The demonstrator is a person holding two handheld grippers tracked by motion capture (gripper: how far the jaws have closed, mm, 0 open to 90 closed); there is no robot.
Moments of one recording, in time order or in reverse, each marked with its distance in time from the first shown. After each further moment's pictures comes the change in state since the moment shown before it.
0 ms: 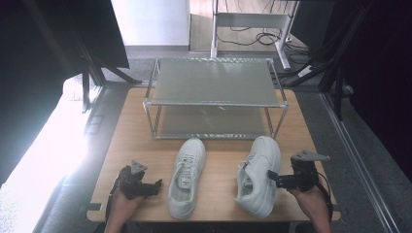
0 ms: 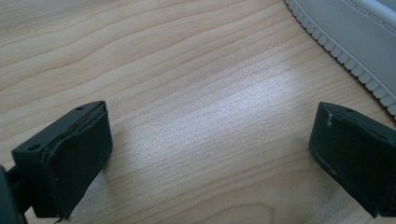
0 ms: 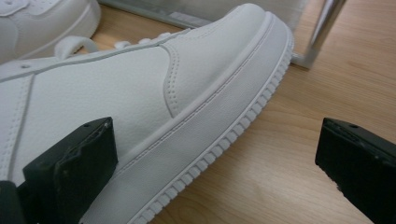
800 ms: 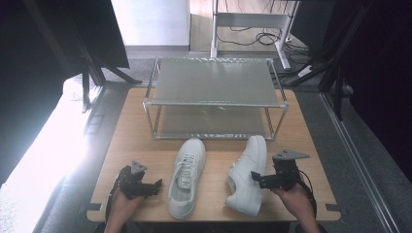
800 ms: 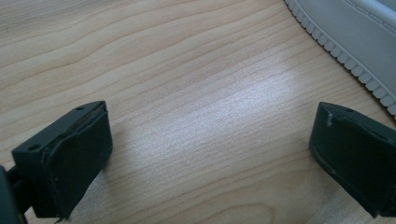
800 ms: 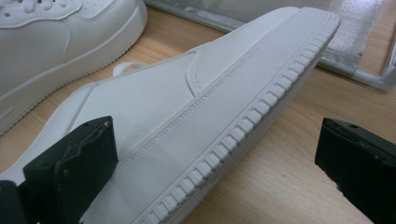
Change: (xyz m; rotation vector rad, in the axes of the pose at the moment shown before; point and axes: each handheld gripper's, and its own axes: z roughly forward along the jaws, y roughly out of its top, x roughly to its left) left arm 0.000 0.000 0.000 0.000 0.000 0.000; right arm 0.037 0.014 0.024 0.014 0.101 -0.043
